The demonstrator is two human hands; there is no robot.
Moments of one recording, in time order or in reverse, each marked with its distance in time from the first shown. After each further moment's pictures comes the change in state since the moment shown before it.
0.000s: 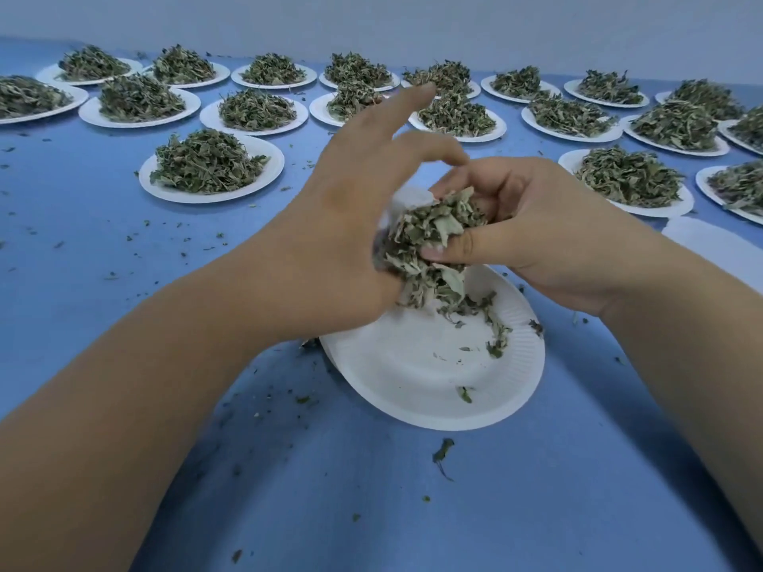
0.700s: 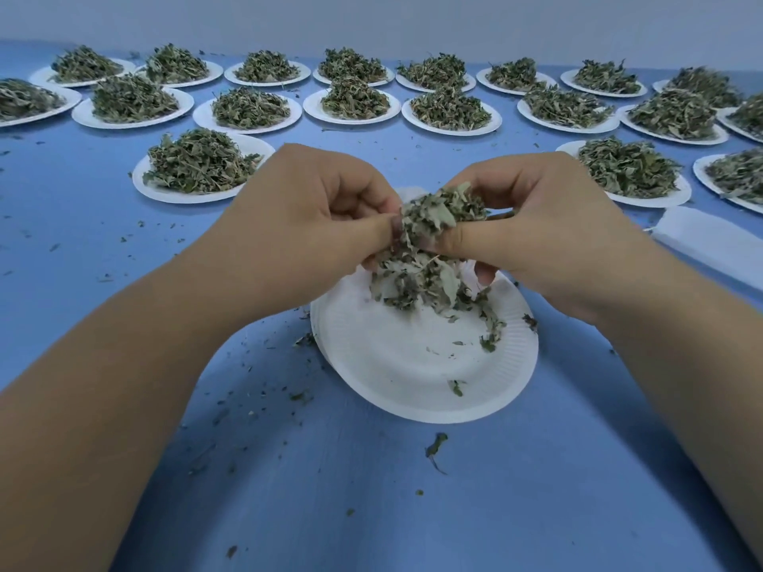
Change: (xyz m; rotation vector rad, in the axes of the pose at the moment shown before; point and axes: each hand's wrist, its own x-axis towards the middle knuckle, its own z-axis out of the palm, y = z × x) left_hand -0.007 0.015 -0.006 -0.302 0.103 -0.290; right_hand -0.009 0.005 0.001 -0.221 0.187 -0.077
